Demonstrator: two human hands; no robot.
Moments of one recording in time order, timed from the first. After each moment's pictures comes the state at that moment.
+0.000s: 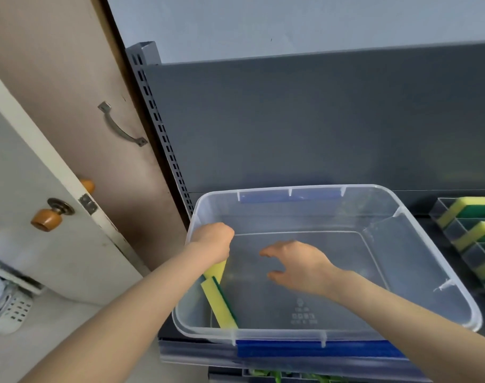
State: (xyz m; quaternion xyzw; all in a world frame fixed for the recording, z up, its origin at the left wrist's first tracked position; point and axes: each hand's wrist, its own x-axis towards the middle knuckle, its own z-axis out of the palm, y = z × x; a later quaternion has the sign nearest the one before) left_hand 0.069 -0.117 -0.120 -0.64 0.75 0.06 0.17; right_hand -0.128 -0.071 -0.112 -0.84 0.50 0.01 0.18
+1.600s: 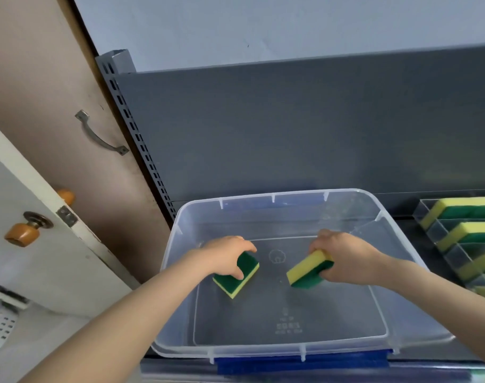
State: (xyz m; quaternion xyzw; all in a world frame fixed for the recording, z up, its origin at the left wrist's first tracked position) left_hand 0.033 -0.131 -0.133 -0.53 0.81 0.21 0.14; right_hand -0.236 -0.092 -0.095 -0.81 0.56 0.03 0.18
